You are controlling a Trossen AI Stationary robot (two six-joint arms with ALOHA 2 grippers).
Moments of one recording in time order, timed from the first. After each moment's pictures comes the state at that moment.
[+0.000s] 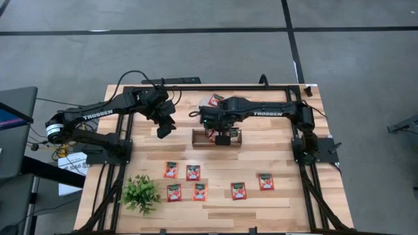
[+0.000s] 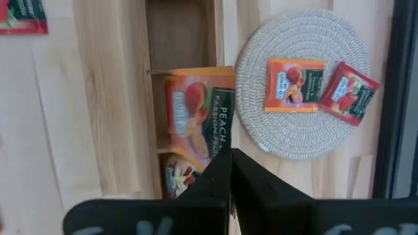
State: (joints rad) left arm 0.47 1.19 0.94 -0.73 0.34 0.03; right arm -0.06 2.02 1.94 -1.30 0.18 -0.11
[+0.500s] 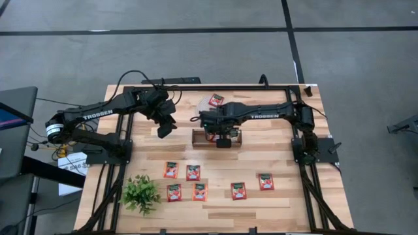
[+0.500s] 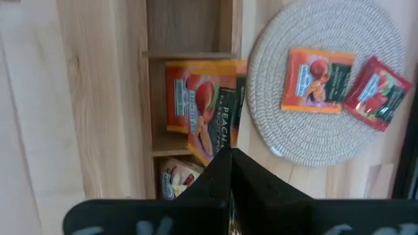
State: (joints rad) left arm 0.47 1.19 0.94 -0.71 0.34 0.02; right arm -0.07 2.02 1.79 -1.18 0.18 -0.16
